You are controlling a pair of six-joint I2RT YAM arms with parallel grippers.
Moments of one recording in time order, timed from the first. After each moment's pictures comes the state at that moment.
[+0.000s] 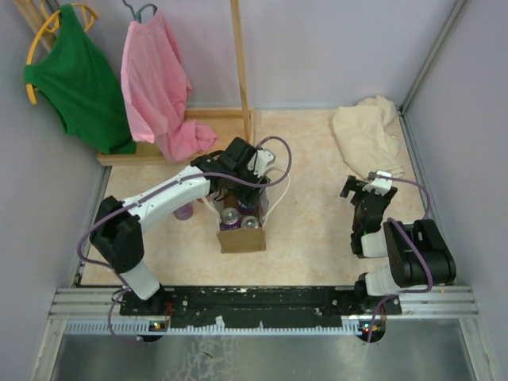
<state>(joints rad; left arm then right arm) -0.76 1.68 1.35 -0.65 0.04 0.06 0.06 1.44 0.16 1.21 0.36 0.08</state>
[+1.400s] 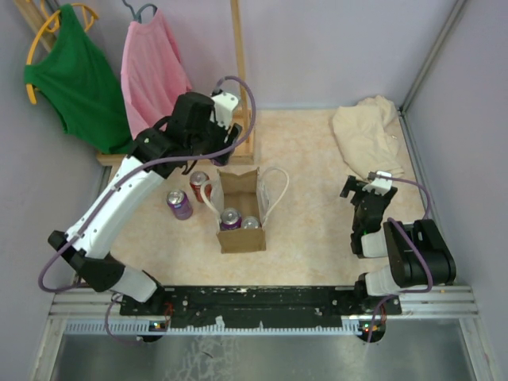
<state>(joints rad) -0.69 1.51 1.81 -0.90 -0.19 0.07 0.06 1.44 0.16 1.21 0.36 0.08</state>
